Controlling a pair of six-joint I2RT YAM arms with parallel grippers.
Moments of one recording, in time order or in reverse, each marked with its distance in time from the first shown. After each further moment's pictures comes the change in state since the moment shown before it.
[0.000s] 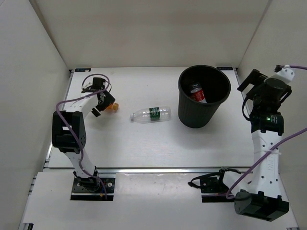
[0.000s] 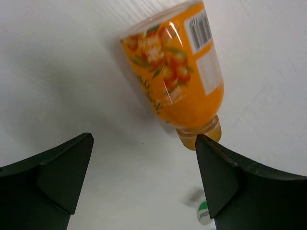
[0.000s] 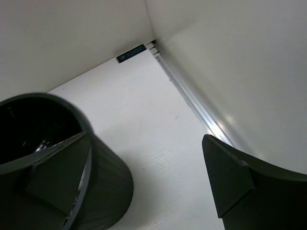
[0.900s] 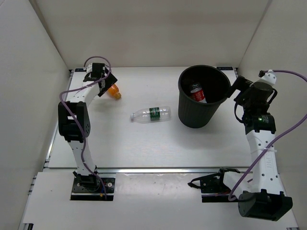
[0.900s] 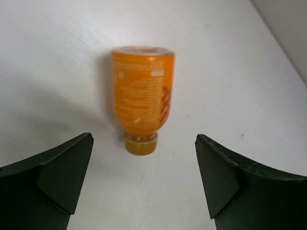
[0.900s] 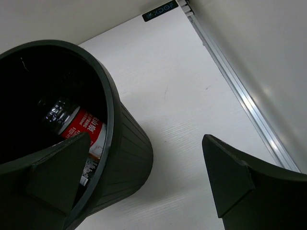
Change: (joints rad) left arm 0.013 0.210 0.303 0.198 0.082 0.043; right arm 0.114 -0.002 -0.105 -0.019 -0.051 0.060
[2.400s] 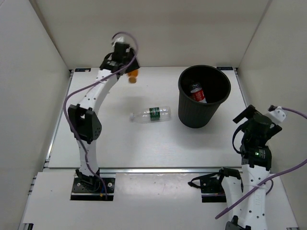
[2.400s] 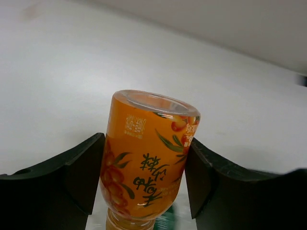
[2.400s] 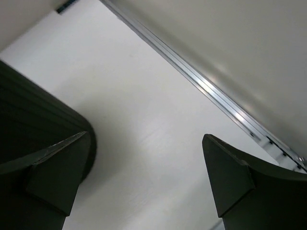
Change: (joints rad) left arm -0.225 0.060 0.447 -0.253 -0.023 0.218; right arm -0.076 -0.385 -0.286 -0.151 0.223 0.072
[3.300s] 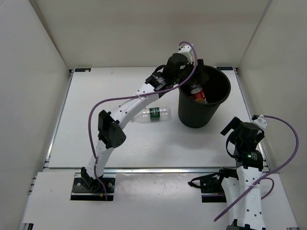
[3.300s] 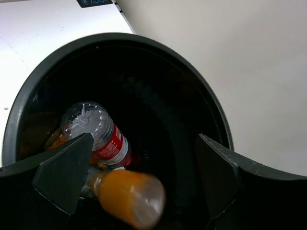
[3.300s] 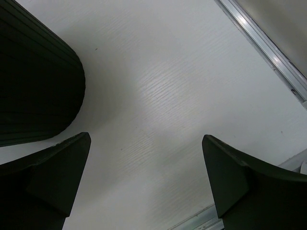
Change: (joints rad) left arm -0.545 0.196 0.395 0.192 0.225 -0.015; right arm 0.008 -0.082 -0.269 -0.046 -0.149 0.019
